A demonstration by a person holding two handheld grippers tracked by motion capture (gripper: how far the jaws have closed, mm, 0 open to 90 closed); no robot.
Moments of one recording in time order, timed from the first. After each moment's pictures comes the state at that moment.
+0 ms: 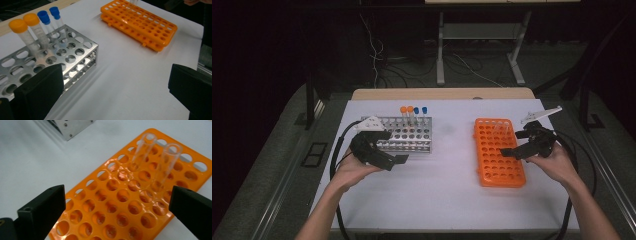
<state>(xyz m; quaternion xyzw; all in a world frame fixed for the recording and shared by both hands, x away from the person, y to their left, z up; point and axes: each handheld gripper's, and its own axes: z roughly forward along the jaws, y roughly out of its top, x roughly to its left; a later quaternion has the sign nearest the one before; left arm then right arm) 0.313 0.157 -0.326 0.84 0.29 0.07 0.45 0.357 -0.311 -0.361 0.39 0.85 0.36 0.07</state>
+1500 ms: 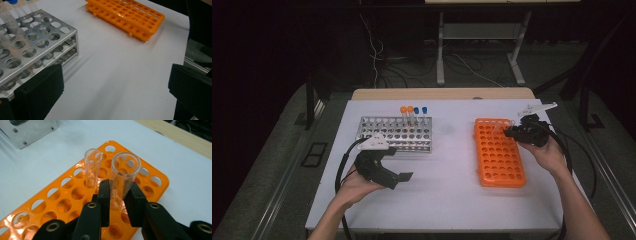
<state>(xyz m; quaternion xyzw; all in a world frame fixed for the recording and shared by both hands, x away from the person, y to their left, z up) 0.290 0.148 -0.350 0.85 0.27 0.05 0.45 0.385 -0.314 -0.373 0.40 0.83 0.34 0.18</state>
